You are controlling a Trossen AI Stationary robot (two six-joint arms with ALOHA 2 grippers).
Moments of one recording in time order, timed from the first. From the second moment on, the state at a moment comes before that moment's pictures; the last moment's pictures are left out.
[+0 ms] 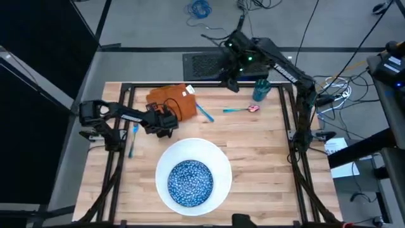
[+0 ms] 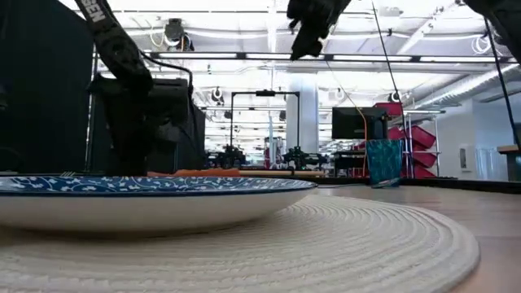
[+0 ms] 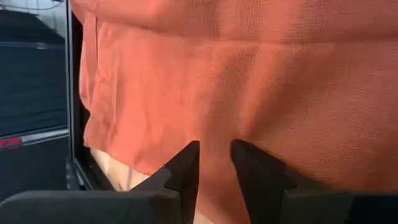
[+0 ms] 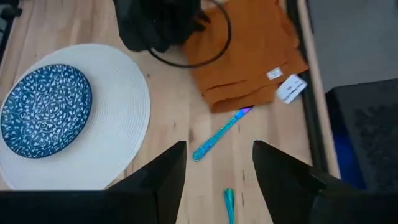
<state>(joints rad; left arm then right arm) 0.26 1.64 0.65 -0.52 -0.71 -0.04 -0.63 1.90 2.23 -1.34 -0.44 -0.45</state>
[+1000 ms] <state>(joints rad) -0.14 0.99 0.71 -0.63 -0.87 -0.31 -0.58 2.00 1.91 -0.97 -0.55 -0.46</state>
